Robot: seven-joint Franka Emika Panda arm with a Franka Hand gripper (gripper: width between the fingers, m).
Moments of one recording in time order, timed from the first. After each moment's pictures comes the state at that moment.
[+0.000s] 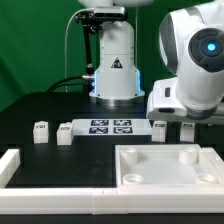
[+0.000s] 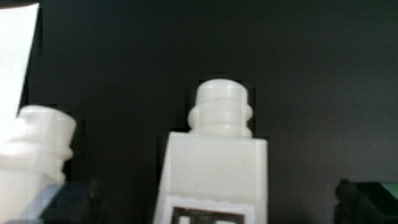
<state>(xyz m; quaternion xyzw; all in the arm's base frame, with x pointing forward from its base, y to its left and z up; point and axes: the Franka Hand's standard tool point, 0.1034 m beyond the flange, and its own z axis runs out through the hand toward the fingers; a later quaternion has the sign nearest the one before) 0.358 0.161 0.012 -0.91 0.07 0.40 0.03</state>
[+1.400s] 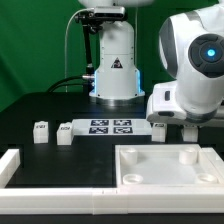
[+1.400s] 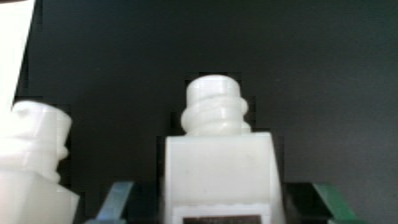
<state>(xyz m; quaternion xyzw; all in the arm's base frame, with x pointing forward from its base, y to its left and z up) 0.357 0.158 0.012 -0.91 0.07 0.41 0.02</state>
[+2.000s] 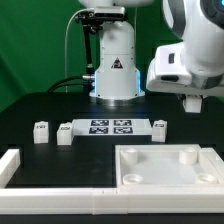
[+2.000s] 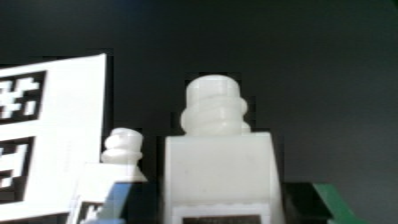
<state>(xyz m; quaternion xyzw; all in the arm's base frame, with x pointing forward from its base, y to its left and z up) 0.397 0.158 0.081 -0.93 0.07 0.36 0.01</state>
